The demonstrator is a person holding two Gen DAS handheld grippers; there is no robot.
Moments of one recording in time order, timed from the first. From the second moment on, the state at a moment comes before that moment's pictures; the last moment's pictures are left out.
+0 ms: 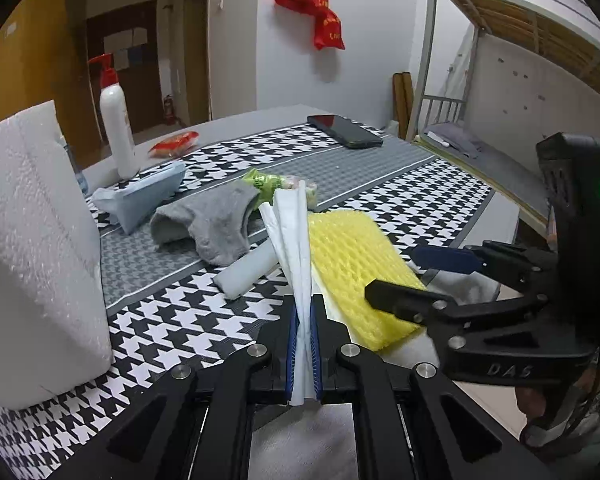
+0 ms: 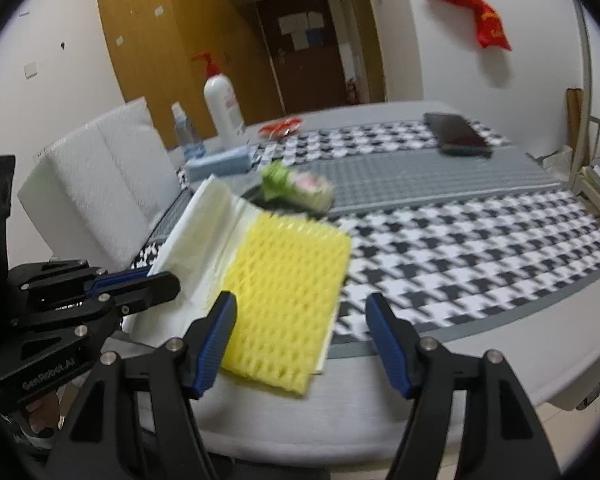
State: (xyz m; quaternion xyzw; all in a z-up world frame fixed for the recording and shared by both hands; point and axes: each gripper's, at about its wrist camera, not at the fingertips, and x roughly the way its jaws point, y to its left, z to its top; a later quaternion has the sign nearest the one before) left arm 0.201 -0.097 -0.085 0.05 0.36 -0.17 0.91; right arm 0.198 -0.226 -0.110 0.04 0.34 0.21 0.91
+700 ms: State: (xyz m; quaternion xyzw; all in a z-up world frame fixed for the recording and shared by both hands) left arm 0.199 -0.080 -0.089 0.04 0.36 -0.16 0.92; right arm 0.195 -0.214 -0.109 0.00 0.35 0.22 0.91
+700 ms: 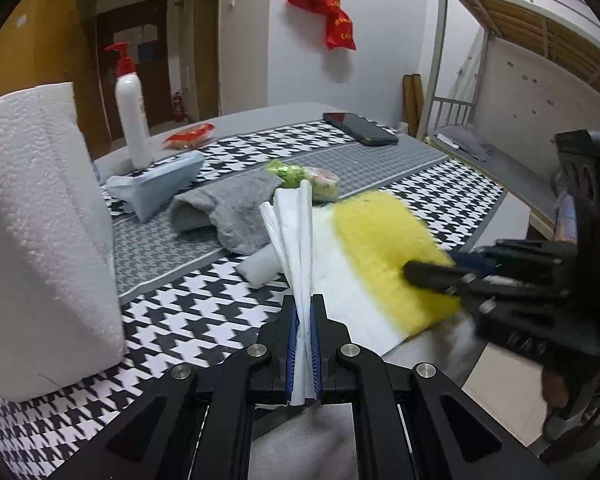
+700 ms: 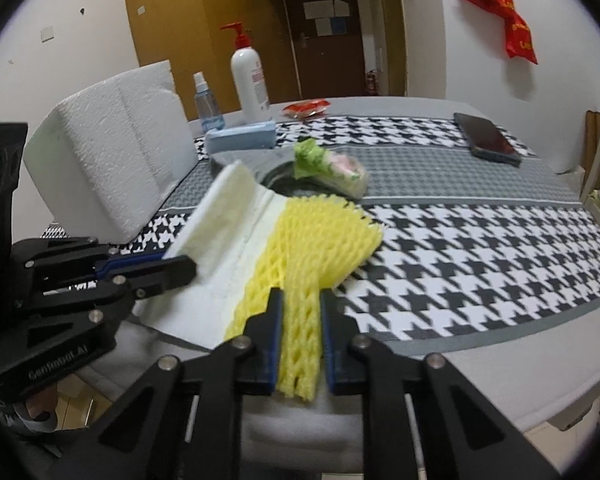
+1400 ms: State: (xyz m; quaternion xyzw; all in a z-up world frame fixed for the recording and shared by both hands) left arm 0.184 -0.073 -0.077 0.07 0.35 -0.13 0.92; right arm 0.194 -0.247 -0.105 -0.02 0.34 0.16 0.93
